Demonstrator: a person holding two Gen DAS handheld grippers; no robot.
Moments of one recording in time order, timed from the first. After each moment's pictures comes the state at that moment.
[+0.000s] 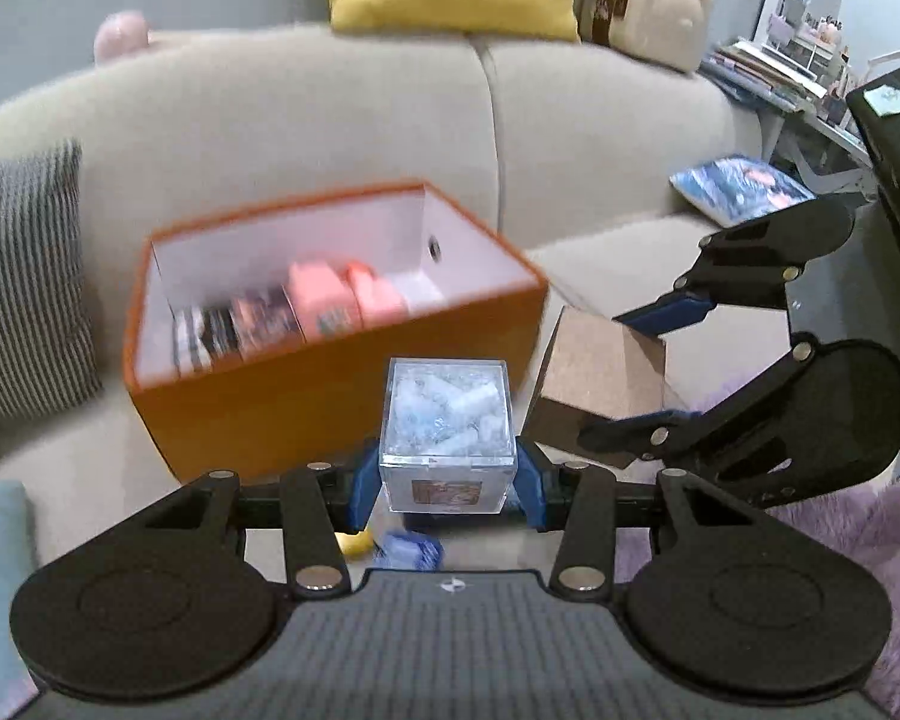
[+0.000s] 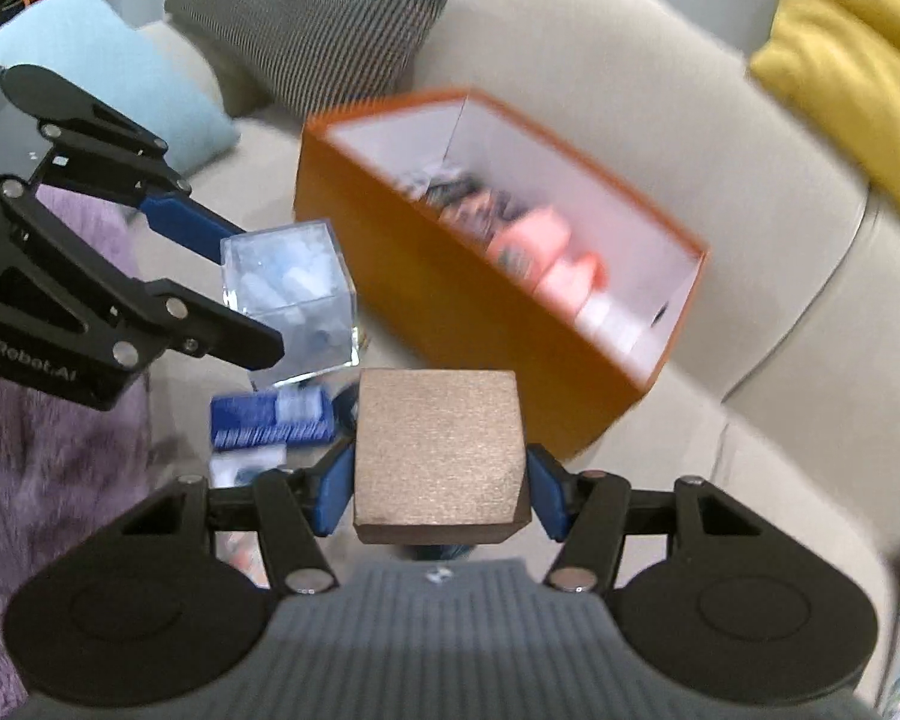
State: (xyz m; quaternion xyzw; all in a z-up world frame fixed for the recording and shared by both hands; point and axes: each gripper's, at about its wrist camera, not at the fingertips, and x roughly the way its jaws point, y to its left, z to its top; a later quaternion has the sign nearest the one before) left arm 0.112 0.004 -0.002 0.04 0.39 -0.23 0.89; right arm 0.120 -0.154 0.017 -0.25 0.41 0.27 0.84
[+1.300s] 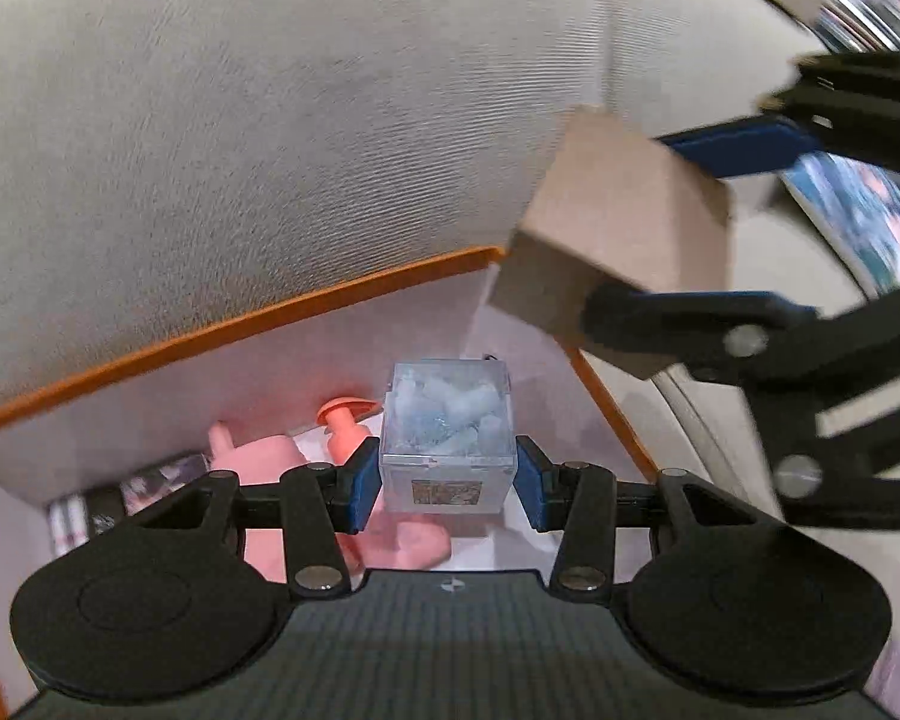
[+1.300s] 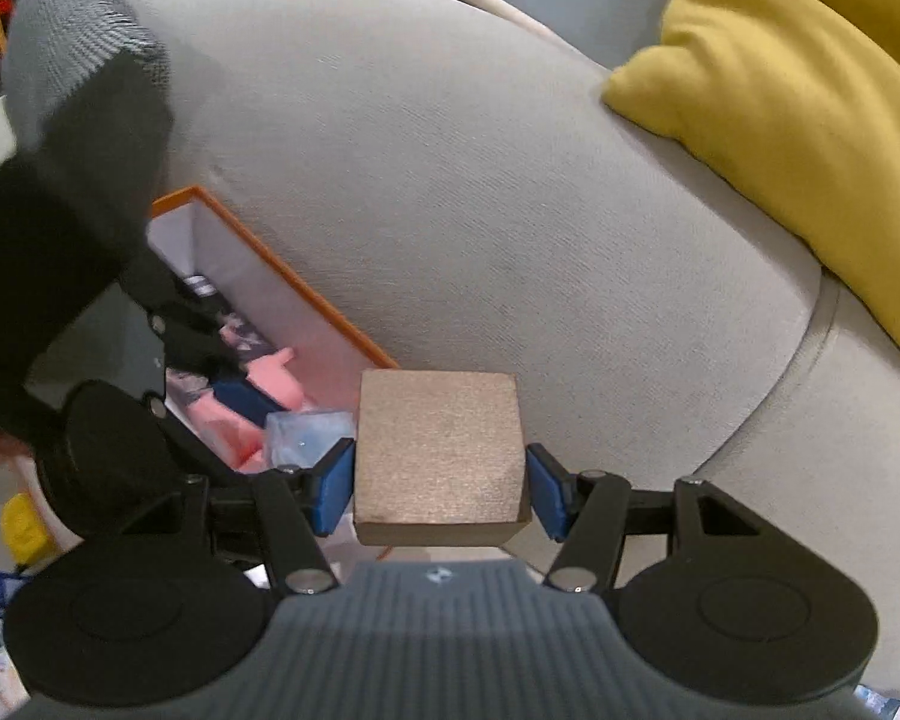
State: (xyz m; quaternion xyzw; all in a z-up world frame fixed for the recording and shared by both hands) left arm 0.384 -0.087 -0.085 0.03 0.51 -0.23 0.83; right arm 0.372 -0.196 0.002 -0.24 0.40 0.24 0.85
